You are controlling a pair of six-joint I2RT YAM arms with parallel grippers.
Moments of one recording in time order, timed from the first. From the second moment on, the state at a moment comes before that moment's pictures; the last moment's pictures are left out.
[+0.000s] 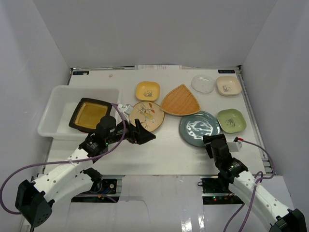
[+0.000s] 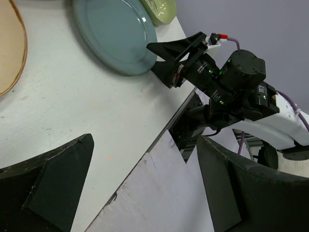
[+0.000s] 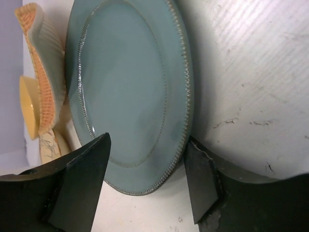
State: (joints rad) left arm -0.62 0.82 0.56 -0.02 0.44 -0.71; right arm 0.53 0.43 0.07 -0.30 0.50 1.39
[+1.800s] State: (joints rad) left arm -0.72 1.30 0.61 0.09 0.32 -0.79; right arm 0.53 0.26 0.45 -0.72 0.05 0.99
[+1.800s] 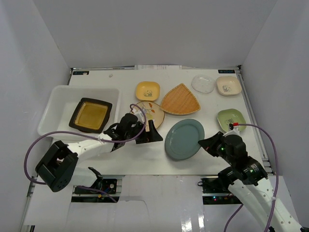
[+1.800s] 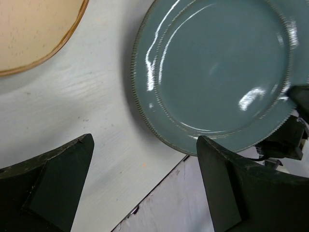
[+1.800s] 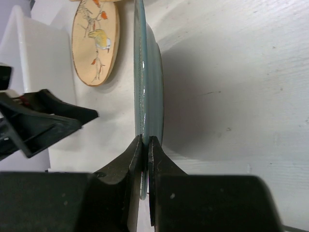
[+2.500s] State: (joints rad) left arm -0.72 1.43 0.39 0.67 0.38 -1.04; right arm 0.53 0.27 0.45 -0.50 -0.13 1.03
